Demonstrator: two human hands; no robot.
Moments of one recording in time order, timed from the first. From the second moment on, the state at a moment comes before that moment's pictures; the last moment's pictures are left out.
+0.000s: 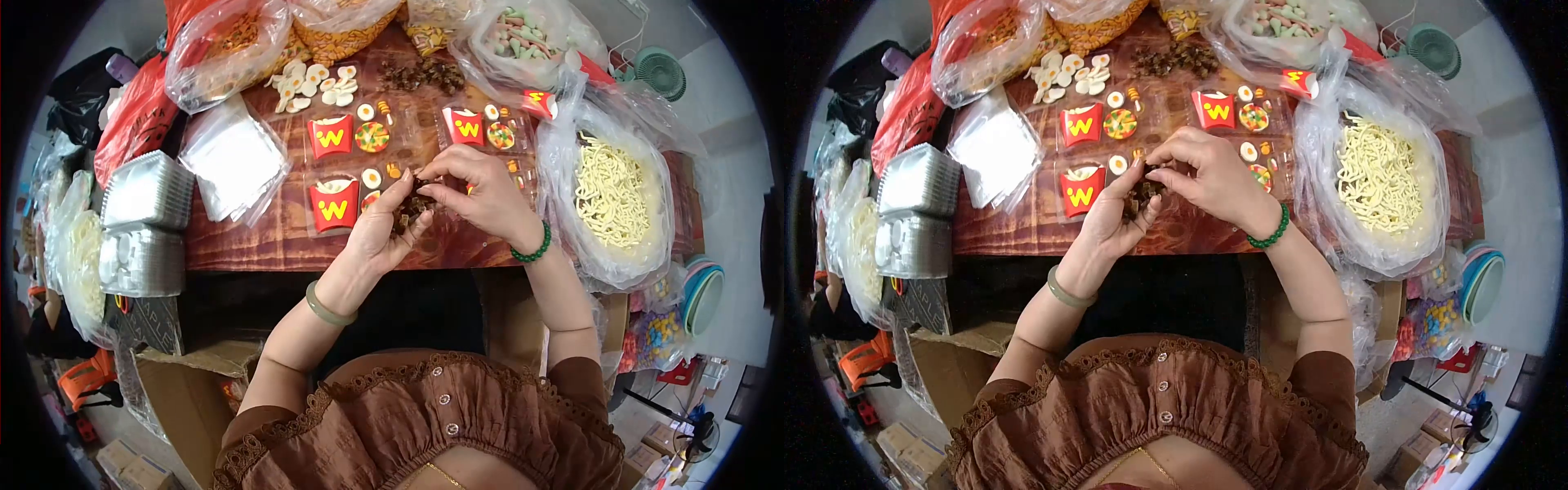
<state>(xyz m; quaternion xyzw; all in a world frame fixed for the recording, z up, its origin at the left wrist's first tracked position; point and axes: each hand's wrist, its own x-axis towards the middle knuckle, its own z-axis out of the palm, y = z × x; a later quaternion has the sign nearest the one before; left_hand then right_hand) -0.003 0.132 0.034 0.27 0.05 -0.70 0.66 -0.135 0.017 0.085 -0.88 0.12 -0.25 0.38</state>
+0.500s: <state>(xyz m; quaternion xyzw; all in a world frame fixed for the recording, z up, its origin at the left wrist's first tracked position) -0.007 0.179 0.005 0.35 0.02 -0.60 0.72 -0.102 0.040 0.070 -0.93 0.12 -0.07 0.33</state>
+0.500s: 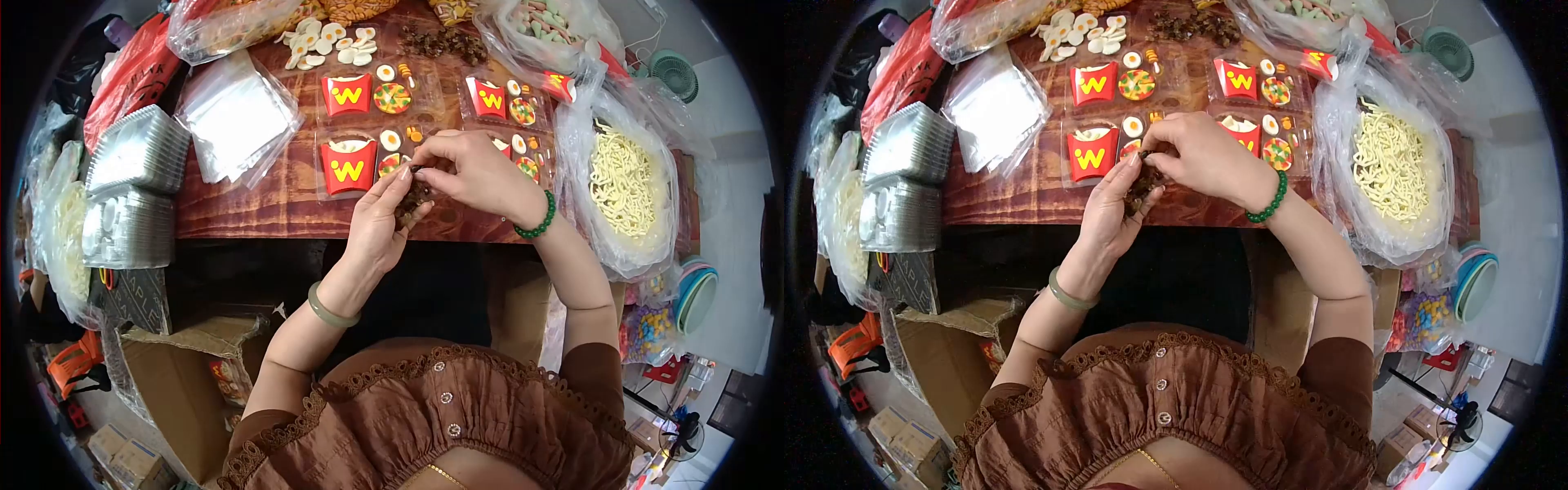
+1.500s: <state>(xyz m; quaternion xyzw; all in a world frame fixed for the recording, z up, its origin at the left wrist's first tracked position) 0.017 0.195 -0.019 0.23 0.08 -0.67 0.70 -0.123 0.029 -0.004 -0.95 0.12 -0.15 0.24</state>
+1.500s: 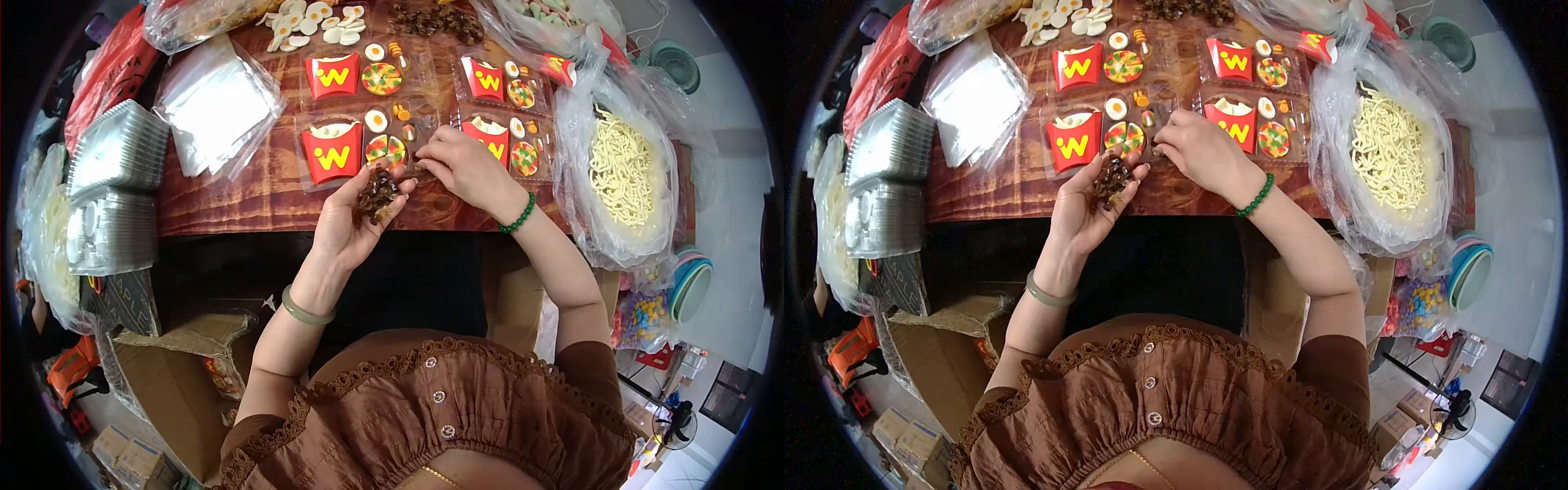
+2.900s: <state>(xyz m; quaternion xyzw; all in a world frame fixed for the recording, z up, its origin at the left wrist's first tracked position) -0.005 0.168 -0.002 0.31 0.10 -0.66 0.68 -0.111 0.042 0.064 -0.94 0.06 -0.11 0.31</state>
